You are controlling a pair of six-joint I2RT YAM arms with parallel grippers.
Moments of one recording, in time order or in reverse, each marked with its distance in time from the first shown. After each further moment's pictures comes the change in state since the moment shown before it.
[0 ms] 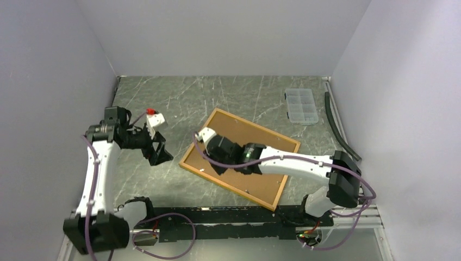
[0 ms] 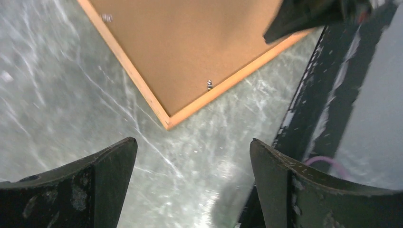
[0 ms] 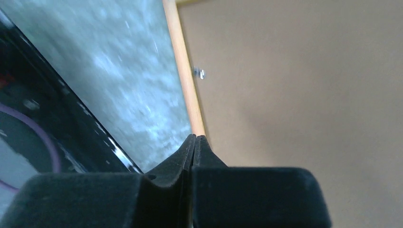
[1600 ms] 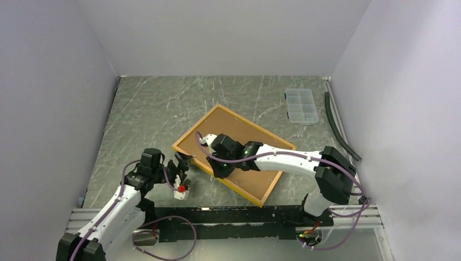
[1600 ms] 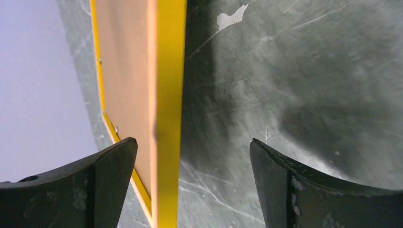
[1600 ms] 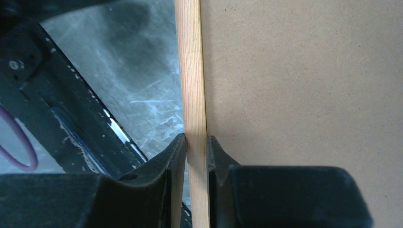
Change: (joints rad) left arm -0.438 -0.415 -0.811 0.809 -0.208 0.814; right arm -0.115 0.060 -0.047 0.023 -0.254 -0.002
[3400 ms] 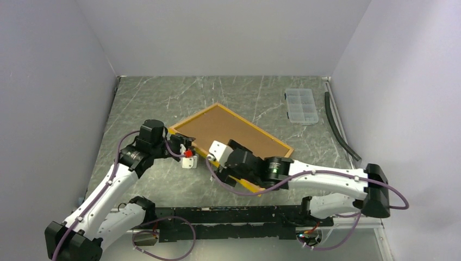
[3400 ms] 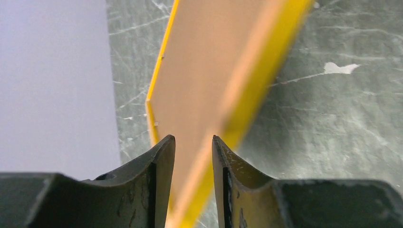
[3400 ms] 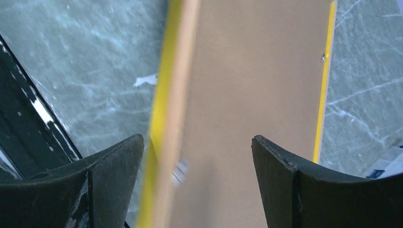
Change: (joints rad) left arm -0.134 0.168 0.436 -0.064 -0.095 -0.402; right arm 0.192 -0.323 -0.055 -0.031 0.455 -0.351
